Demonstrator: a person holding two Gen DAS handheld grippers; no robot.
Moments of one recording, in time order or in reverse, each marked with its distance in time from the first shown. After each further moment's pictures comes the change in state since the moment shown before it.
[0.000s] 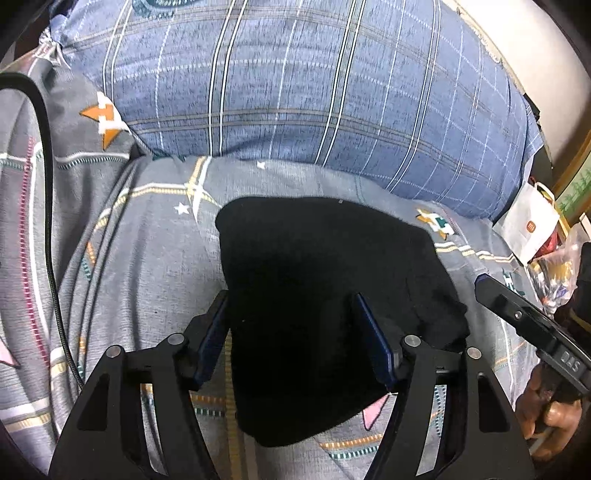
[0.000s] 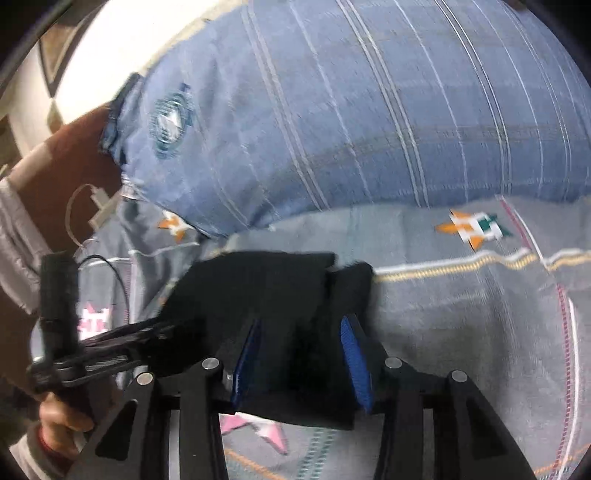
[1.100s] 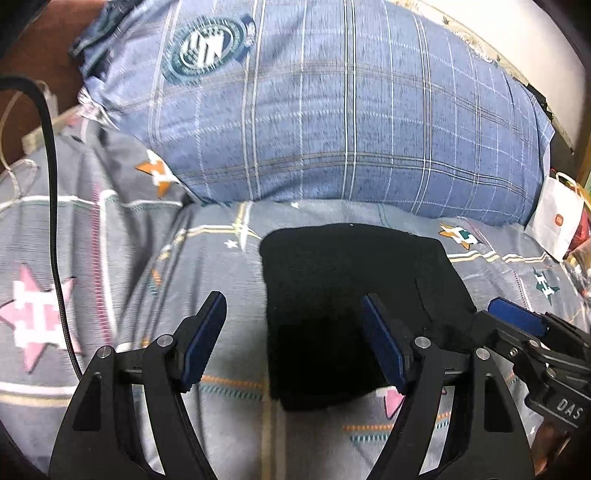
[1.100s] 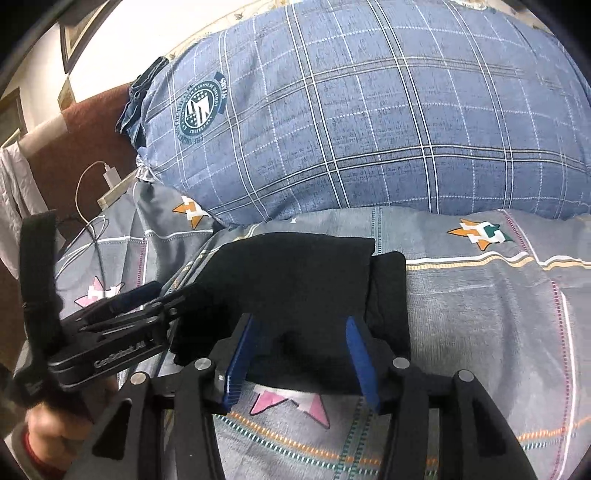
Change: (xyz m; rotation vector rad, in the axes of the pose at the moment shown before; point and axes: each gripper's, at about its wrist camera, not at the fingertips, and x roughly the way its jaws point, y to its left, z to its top) left arm -0.047 -0.022 -0.025 0.089 -0.188 0.214; right arm -0.012 0.045 -0.031 -0.055 -0.007 -0.081
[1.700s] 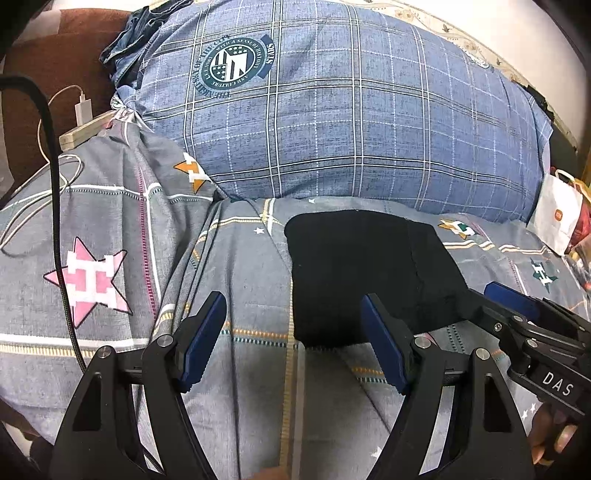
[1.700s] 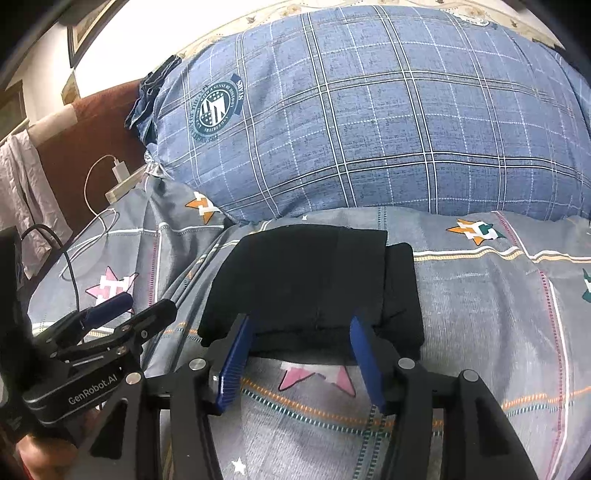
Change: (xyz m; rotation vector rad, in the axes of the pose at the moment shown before) left arm -0.053 0.006 -0.028 -0.006 -0.018 0.050; right arm -0.025 0.026 -0.017 -0.012 -0.014 -0.016
